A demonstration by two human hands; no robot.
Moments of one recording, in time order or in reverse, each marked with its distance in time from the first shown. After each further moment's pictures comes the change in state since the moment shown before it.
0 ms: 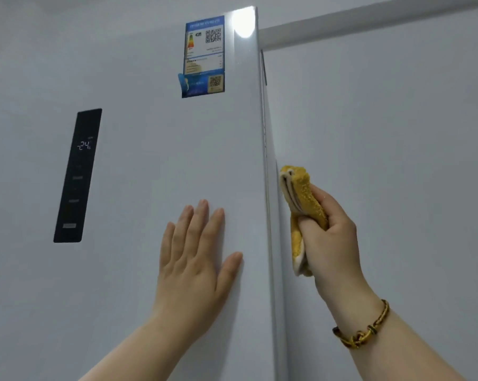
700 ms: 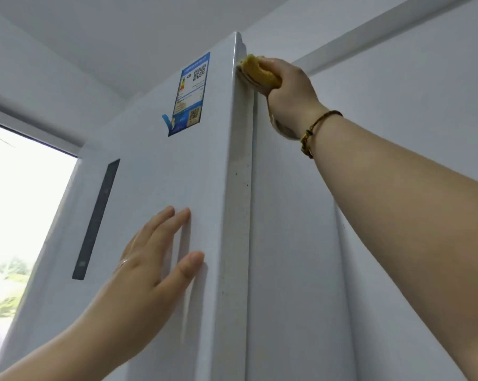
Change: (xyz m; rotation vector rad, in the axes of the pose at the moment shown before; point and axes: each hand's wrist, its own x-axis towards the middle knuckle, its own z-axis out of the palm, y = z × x) left_hand 0.044 0.044 -0.023 0.013 -0.092 -0.302; right_hand 0.240 -0.054 0.040 -0.121 -0.269 -0.573
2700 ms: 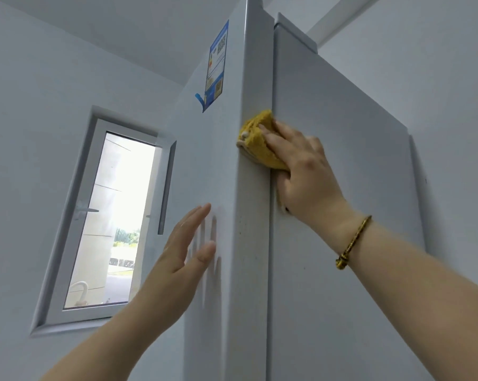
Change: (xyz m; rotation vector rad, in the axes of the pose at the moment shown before) left_hand -0.047 0.008 0.014 -0.033 0.031 -0.151; right_hand -0.161 0.020 0.030 0.089 -0.068 -0.238
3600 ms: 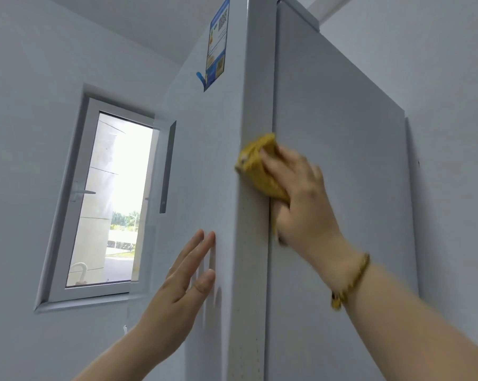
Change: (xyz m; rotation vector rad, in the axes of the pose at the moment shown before) left_hand -0.050 -0.027 0.009 -0.021 -0.082 -0.065; right_hand -0.055 -0.021 0.015 0.063 0.048 0.061
